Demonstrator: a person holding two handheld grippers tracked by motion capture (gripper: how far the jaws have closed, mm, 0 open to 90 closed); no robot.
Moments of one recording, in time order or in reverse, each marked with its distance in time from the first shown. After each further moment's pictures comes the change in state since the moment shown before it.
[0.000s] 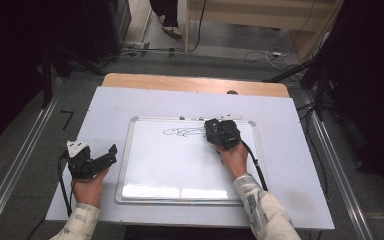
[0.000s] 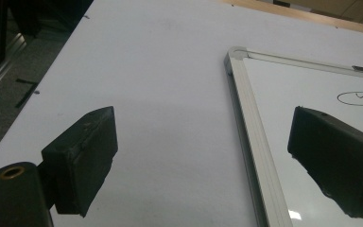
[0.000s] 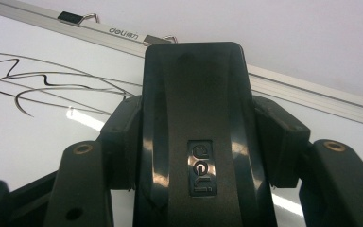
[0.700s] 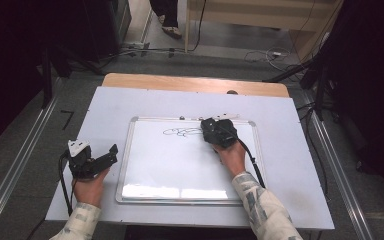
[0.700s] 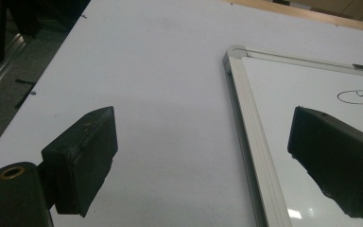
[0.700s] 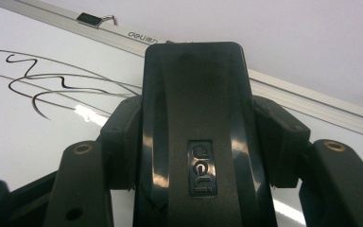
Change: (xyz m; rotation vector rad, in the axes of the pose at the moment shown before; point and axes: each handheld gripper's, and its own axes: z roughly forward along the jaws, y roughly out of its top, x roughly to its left) left arm -0.002 0.000 0.002 0.004 -0.002 0.008; right arm 0.006 0.004 0.004 0.002 0.031 -0.038
